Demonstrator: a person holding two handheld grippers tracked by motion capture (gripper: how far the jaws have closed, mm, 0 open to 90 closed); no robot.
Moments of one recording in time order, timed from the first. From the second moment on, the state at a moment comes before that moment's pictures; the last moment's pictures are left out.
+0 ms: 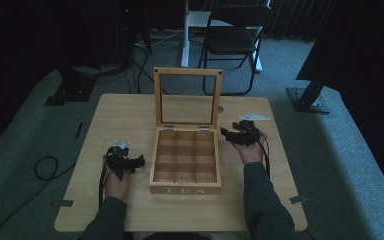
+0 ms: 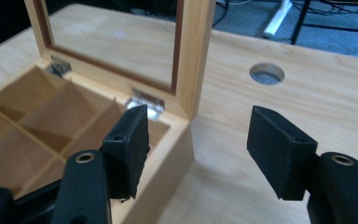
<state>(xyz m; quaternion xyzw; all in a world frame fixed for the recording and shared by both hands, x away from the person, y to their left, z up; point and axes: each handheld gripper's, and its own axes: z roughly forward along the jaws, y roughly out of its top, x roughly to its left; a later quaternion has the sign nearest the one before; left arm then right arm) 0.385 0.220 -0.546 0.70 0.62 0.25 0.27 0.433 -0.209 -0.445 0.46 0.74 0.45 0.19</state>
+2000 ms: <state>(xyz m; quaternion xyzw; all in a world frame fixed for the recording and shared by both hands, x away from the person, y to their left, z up) 0.385 0.220 -0.546 0.70 0.62 0.25 0.27 0.521 -0.167 -0.406 0.44 0.73 0.51 0.15</state>
